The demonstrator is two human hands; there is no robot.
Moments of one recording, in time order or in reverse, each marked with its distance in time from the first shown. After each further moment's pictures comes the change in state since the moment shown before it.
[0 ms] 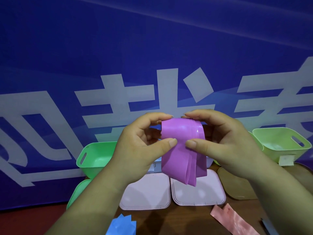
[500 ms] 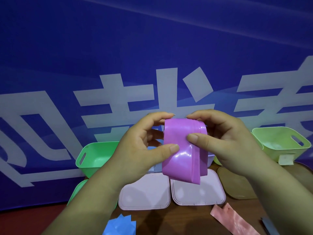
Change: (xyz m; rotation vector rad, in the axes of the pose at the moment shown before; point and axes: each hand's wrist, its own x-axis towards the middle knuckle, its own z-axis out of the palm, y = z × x) left_hand 0.001 0.000 -0.005 0.054 -0.122 -0.031; right_hand 0.003 0.003 -0.001 0.010 0.062 0.033
